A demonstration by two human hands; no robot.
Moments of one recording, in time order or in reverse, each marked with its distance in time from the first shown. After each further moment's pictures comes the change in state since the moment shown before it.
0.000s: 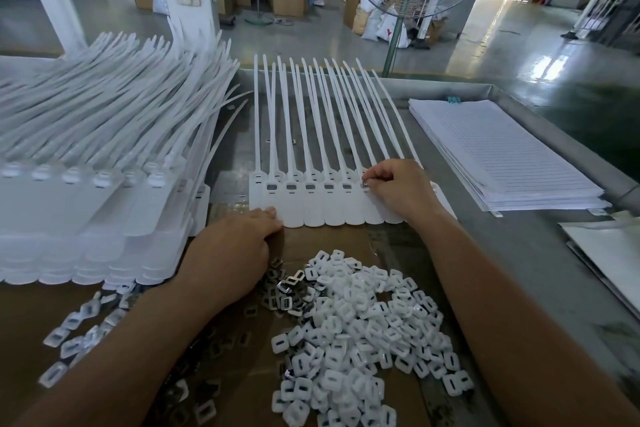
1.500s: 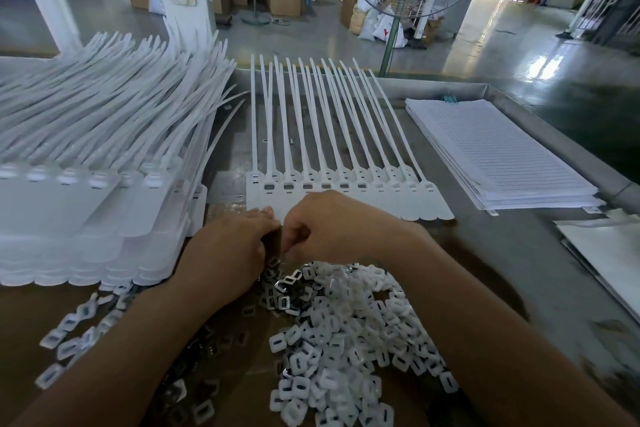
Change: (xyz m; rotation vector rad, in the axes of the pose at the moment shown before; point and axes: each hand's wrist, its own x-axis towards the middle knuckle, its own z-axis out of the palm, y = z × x) left_hand -0.002 -0.004 0.003 0.008 0.047 0.031; right_hand -0.074 -0.100 0.003 -0.322 -0.671 -0.391
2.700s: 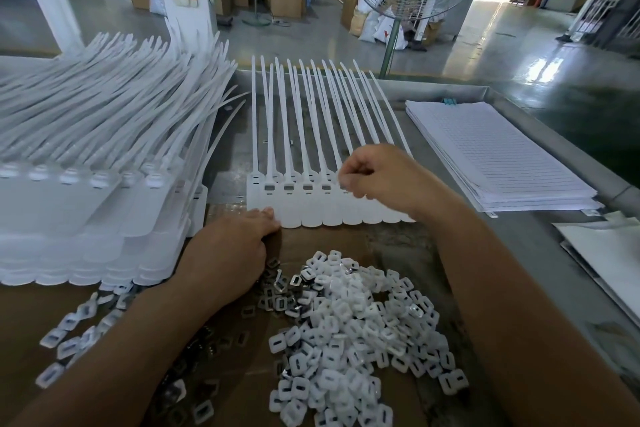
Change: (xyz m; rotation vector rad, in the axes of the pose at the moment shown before) left_hand 0.001 0.004 -0.003 -0.010 -0.067 -0.043; right_hand -0.005 0.058 -0.030 0.306 0.366 0.154
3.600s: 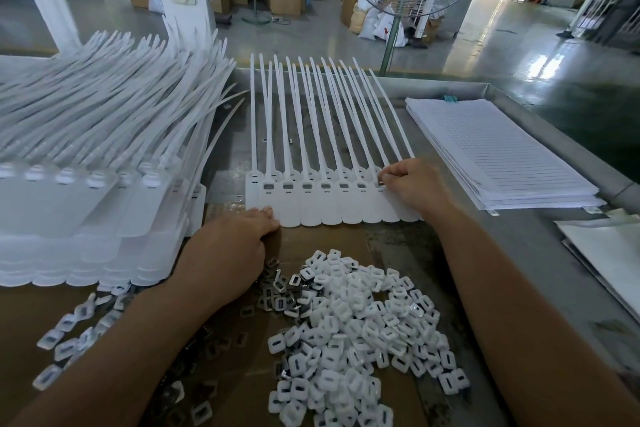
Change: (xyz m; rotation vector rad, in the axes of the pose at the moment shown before) left_hand 0.000 0.000 0.001 0.003 0.031 0.008; right_hand 0.033 0.088 0.006 0.069 0.334 0.274
